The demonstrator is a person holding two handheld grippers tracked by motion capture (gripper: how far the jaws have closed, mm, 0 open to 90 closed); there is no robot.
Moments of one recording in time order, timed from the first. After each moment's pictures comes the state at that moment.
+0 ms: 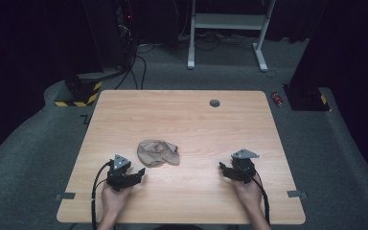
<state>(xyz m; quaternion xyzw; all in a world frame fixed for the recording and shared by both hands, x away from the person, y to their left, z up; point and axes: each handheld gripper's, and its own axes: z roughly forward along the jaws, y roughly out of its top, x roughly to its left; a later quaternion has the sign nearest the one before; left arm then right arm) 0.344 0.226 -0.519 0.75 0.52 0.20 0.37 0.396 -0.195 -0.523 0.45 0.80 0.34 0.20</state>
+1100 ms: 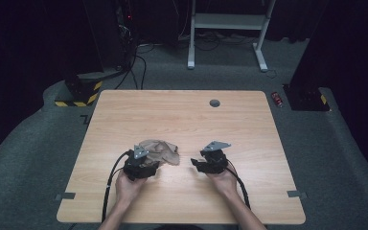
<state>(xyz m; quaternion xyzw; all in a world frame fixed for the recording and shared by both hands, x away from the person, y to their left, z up) 0.378 0.185 -0.511 0.78 0.48 0.19 0.35 0.419 -0.105 -0.509 0.36 0.84 0.40 0.11</state>
